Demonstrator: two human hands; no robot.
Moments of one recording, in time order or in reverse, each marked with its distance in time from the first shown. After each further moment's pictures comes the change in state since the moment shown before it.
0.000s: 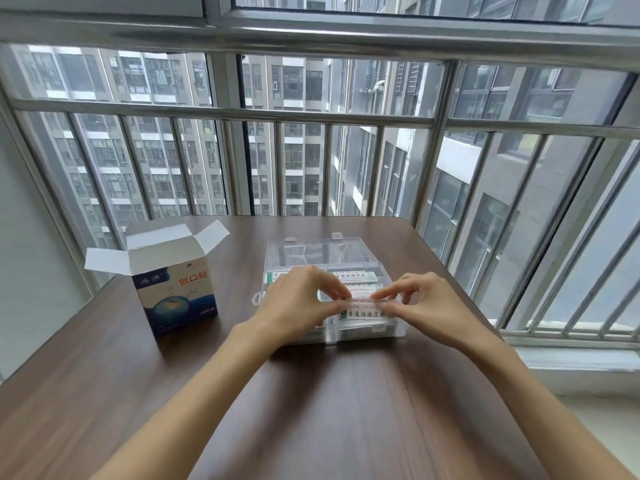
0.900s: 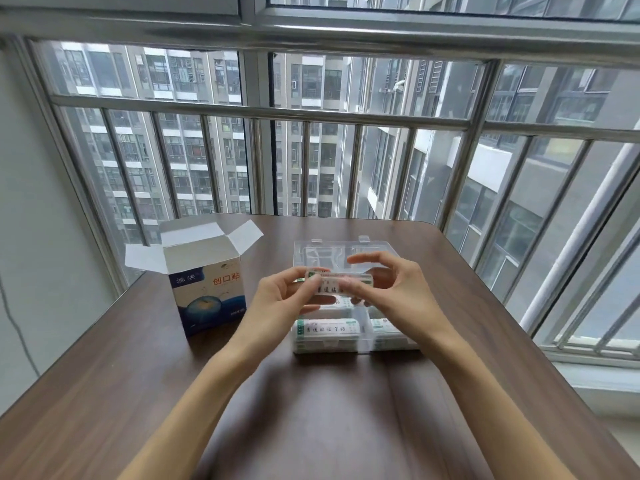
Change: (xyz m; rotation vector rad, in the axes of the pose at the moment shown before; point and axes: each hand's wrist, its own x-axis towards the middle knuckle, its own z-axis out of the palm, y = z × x) left_hand -0.033 -0.036 -0.022 -0.932 0.188 -0.164; right_hand 0.024 -0.064 0.052 0.553 0.001 -0.019
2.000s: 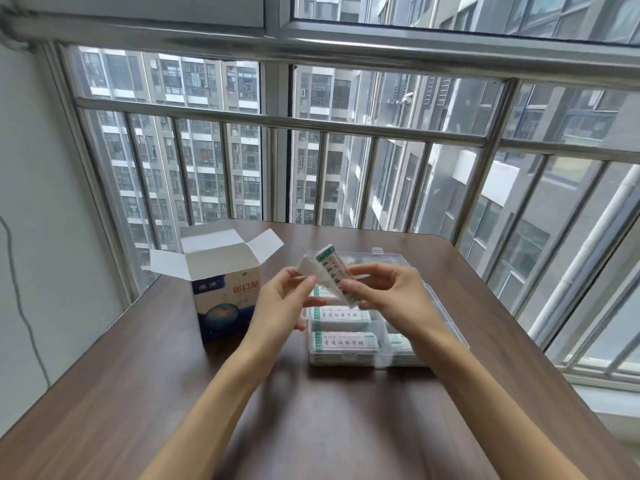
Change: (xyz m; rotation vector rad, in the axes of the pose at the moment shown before) left_hand 0.005 0.006 -0.011 -0.046 0.229 -0.115; right_hand 0.017 -0.009 0.023 0.081 -0.012 0.090
